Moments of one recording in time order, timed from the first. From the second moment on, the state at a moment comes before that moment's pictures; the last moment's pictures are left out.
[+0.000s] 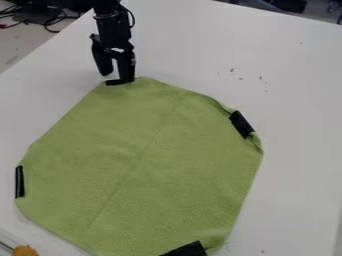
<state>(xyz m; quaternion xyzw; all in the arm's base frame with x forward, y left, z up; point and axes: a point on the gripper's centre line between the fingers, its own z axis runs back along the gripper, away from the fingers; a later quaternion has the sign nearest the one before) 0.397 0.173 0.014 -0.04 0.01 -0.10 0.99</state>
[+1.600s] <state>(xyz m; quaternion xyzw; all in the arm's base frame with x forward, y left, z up) 0.380 0.165 0.005 -0.04 0.01 -0.10 0.99</state>
